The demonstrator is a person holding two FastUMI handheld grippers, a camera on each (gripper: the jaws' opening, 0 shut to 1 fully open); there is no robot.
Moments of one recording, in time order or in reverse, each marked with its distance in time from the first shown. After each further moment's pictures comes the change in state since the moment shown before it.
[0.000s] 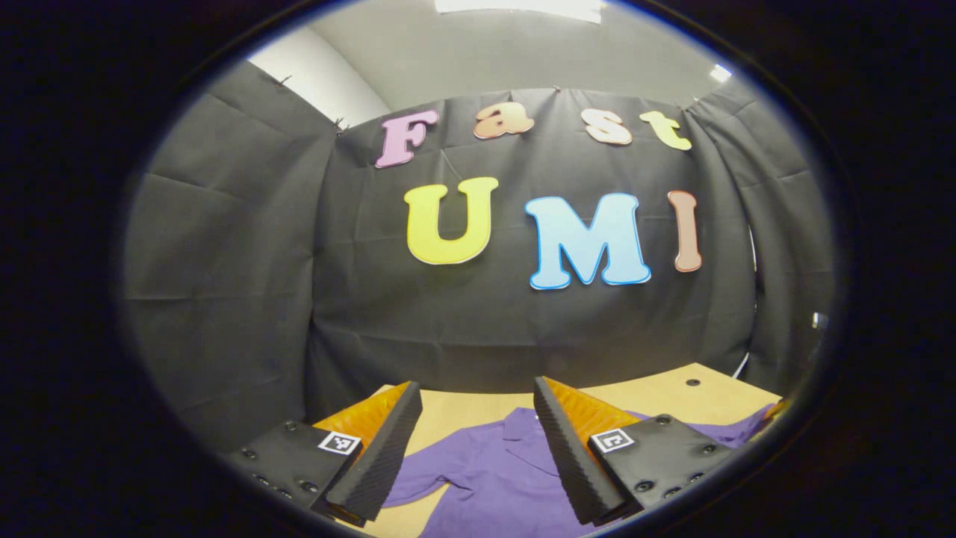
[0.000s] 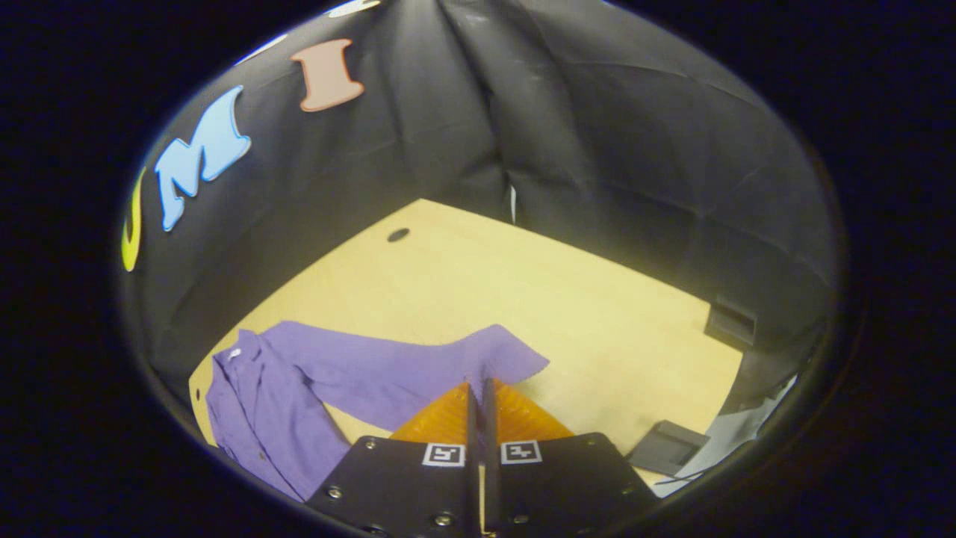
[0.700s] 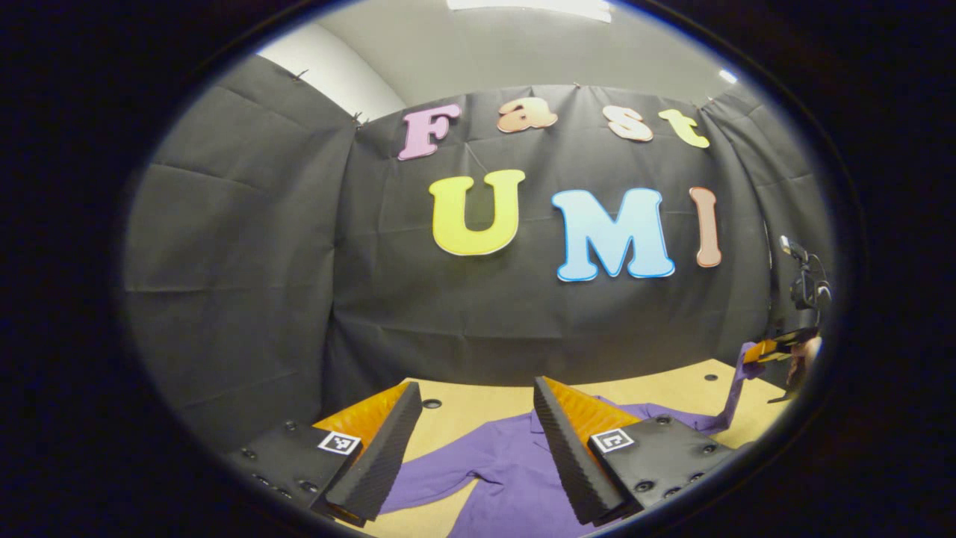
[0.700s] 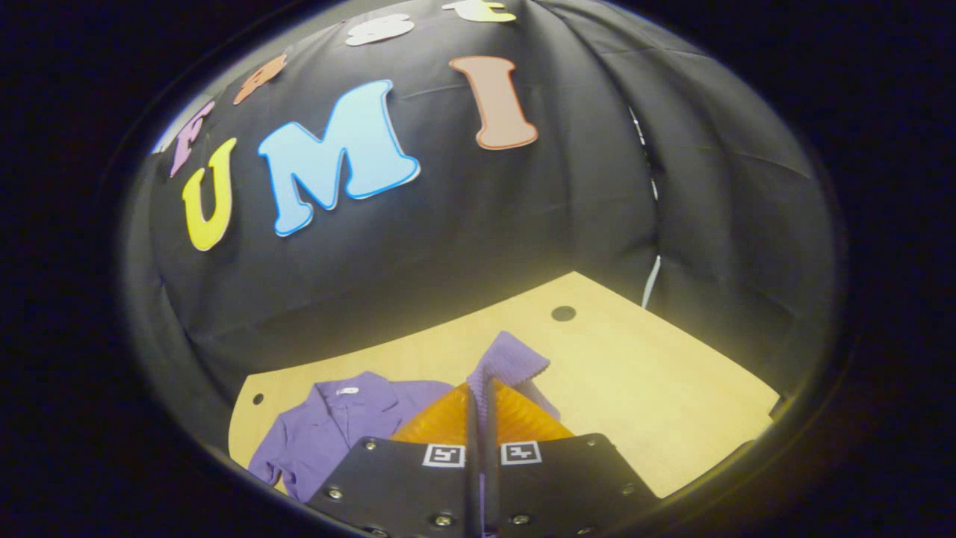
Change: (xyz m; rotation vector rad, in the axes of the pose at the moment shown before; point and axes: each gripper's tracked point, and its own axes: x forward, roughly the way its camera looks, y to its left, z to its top) left arm -0.005 0.060 -0.019 -0.012 0.019 0.070; right arm -0.023 0.234 0.080 -0.218 -0.169 0.332
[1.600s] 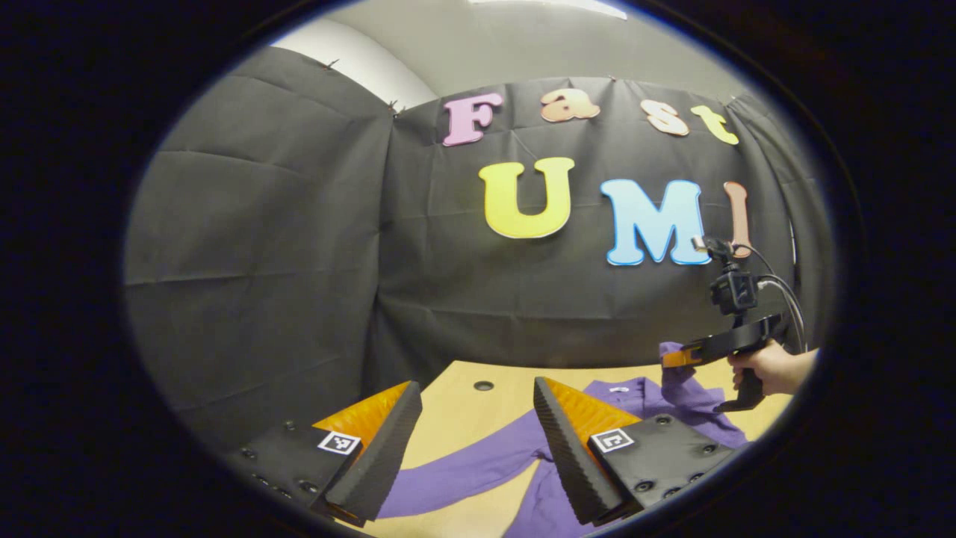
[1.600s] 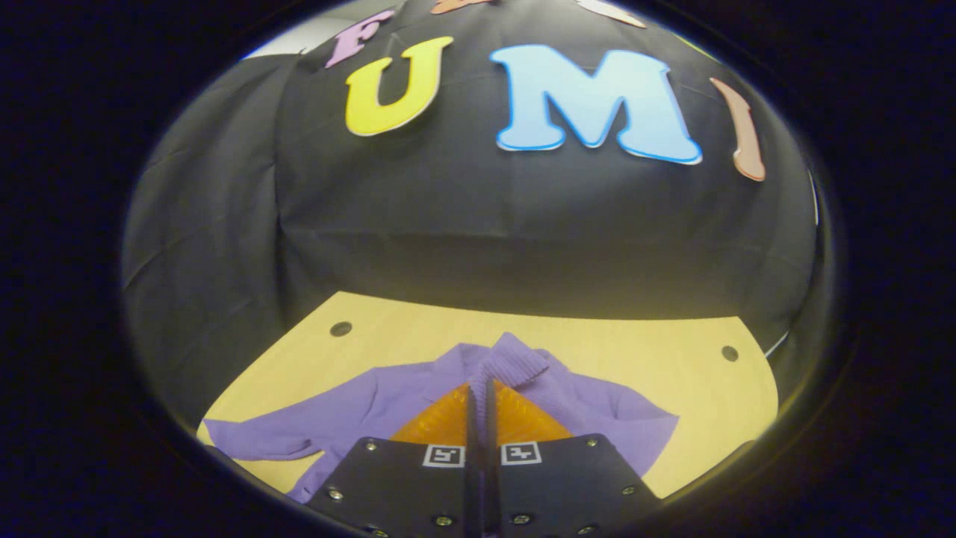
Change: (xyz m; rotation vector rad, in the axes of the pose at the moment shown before) left arm -0.034 0.111 -0.025 -0.010 0.053 0.130; right arm 0.042 0.272 -0.096 -0.433 0.124 0.401
